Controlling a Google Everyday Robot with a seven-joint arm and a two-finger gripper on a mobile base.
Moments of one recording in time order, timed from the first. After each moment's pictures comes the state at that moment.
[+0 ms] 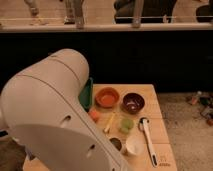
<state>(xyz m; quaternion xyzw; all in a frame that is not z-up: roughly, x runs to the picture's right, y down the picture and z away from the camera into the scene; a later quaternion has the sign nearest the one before) -0.333 0.282 0.693 -0.10 0.42 0.83 0.36</state>
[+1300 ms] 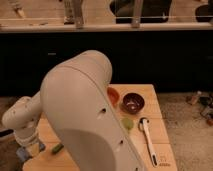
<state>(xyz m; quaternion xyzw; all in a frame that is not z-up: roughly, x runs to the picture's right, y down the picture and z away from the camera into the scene) -0.374 0.290 0.691 -0.29 0.35 0.80 0.39</state>
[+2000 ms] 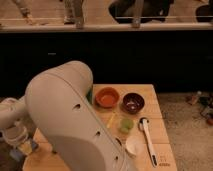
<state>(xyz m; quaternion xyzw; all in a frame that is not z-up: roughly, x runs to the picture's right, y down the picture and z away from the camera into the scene) -0.413 0.296 0.714 -0.27 0.35 0.78 0.45</state>
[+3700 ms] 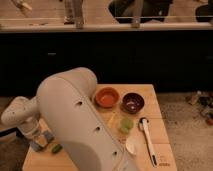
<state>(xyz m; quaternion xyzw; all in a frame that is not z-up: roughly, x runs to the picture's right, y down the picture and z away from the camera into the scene) -0.361 0.284 0.788 -0.15 0.38 0.82 0.41</state>
